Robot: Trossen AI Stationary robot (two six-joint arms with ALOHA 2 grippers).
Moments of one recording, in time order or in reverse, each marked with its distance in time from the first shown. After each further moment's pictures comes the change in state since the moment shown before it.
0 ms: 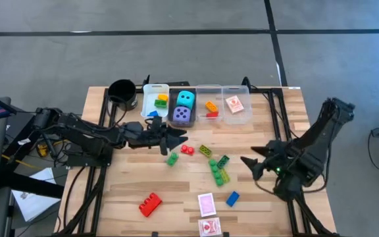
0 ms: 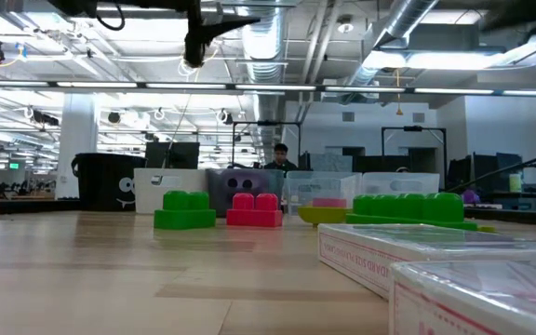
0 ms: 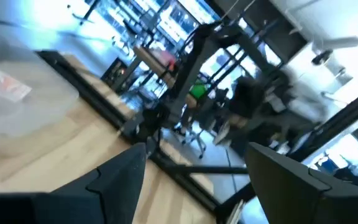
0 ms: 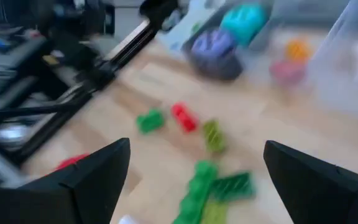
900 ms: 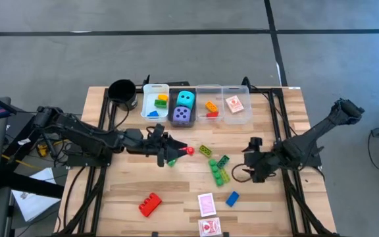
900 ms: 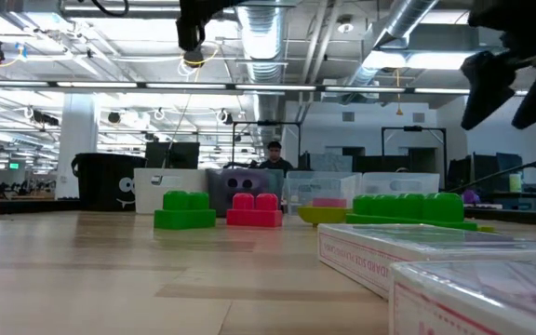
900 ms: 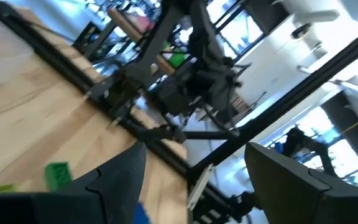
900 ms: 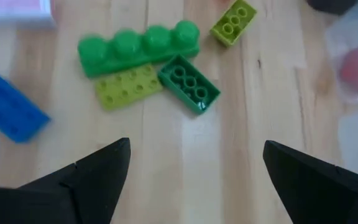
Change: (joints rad) left arm -0.097 0.000 0.042 -0.092 0.049 -0.050; right arm -0.353 -0.124 -0.345 0.406 -0.641 -1.414
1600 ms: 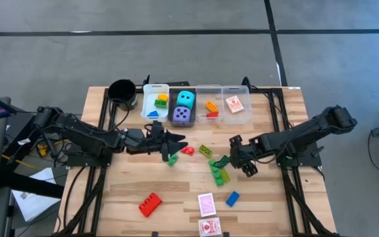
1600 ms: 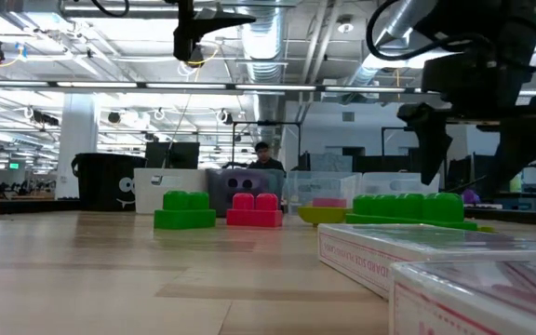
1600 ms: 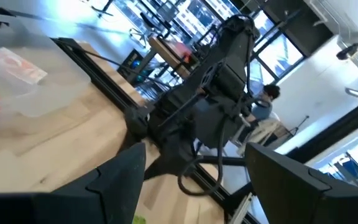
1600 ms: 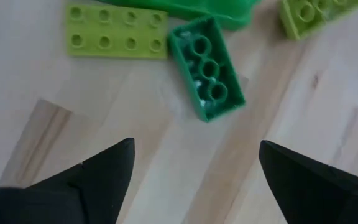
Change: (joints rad) left arm 0.001 0.000 0.000 -0.036 -0.189 0.018; right arm -0.324 0.269 0.002 0.166 -0.296 -0.669
